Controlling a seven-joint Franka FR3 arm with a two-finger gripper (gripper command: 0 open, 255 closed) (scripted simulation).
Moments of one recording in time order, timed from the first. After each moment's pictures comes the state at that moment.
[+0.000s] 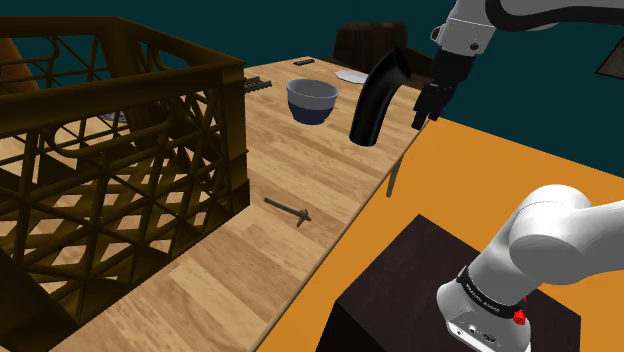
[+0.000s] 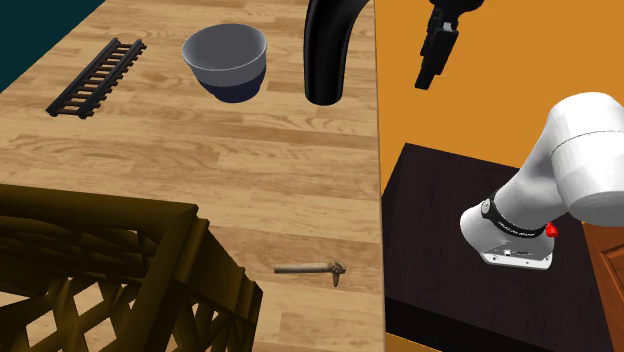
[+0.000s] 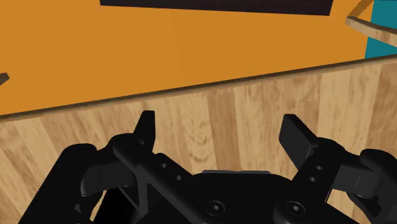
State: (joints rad) arm -0.01 -0.81 -0.07 -2.43 -0.06 1.65 -0.05
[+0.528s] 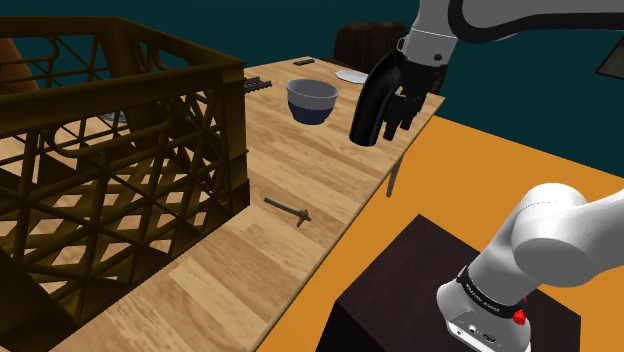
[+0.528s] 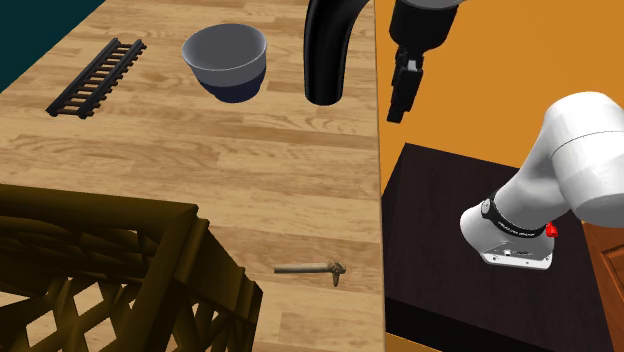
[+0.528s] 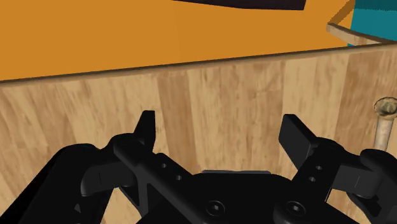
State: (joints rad) arm 0.06 -0.68 0.01 -2.42 0.02 1.73 0.00
